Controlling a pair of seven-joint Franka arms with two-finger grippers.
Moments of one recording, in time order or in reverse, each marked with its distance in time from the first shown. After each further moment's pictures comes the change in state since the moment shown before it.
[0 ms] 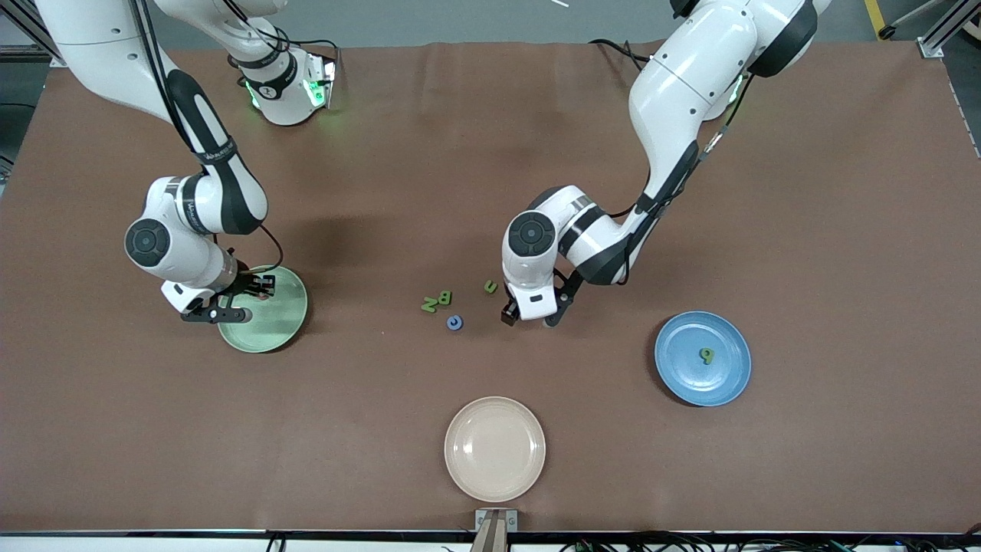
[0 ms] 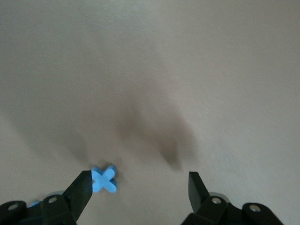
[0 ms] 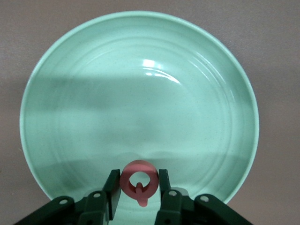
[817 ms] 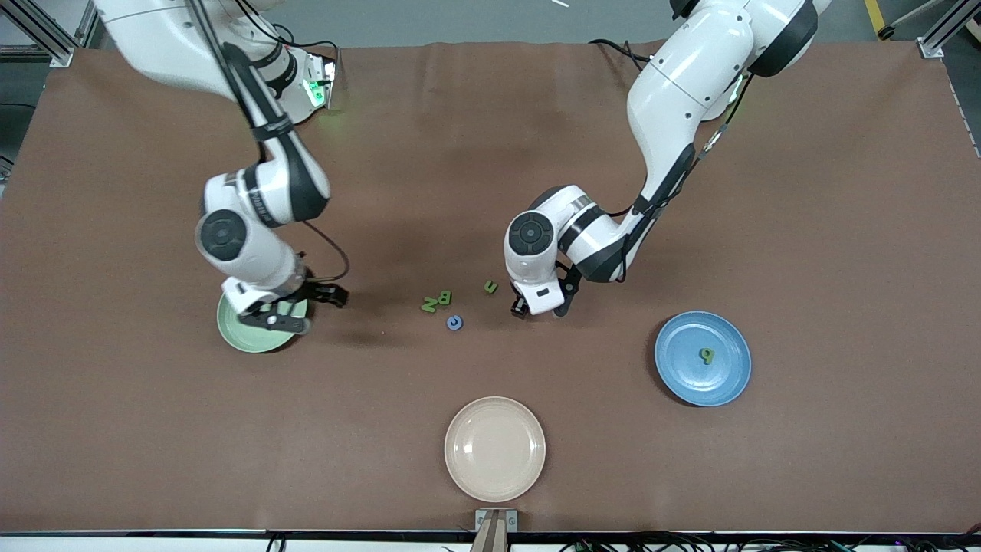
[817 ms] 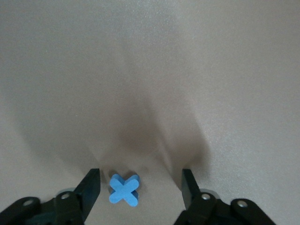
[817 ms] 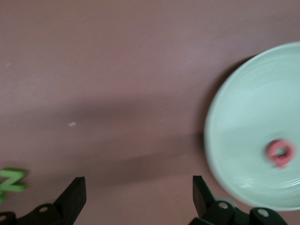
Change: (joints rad) left arm -0.001 -0.001 -0.002 -0.053 0.007 0.016 -0.115; right arm 0.288 0.022 0.029 0.202 0.007 -0.099 0.493
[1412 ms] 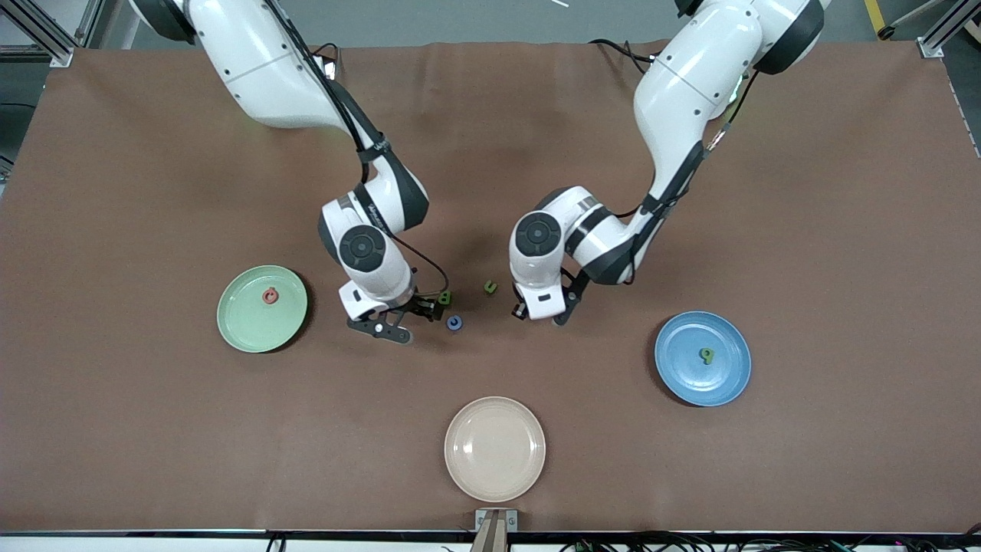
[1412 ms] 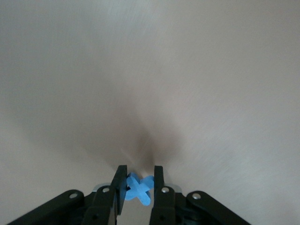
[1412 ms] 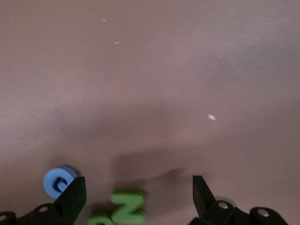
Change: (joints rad) left arm 0.053 -0.044 0.004 0.014 0.008 -0.009 0.219; right arm 0.199 0.315 -0.001 0.308 0.000 0.084 0.303
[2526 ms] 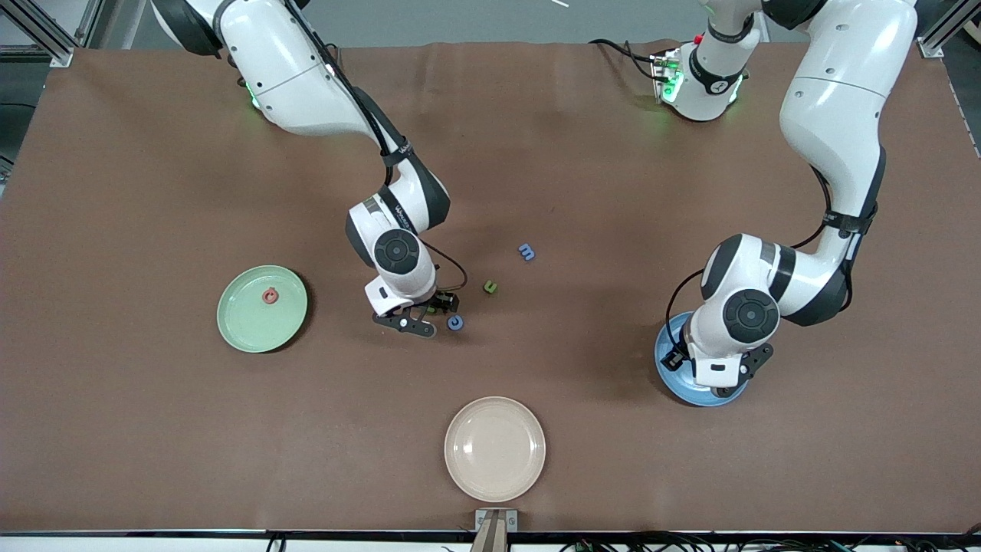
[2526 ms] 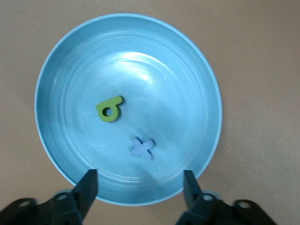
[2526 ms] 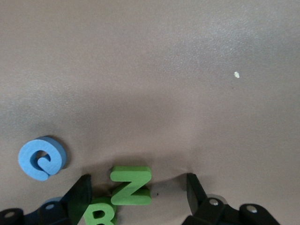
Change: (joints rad) left arm 0.398 -0.090 0.000 -0.039 0.000 -0.154 0.668; right arm 0.055 0.036 -0.009 0.032 -0.004 -0.105 0.031
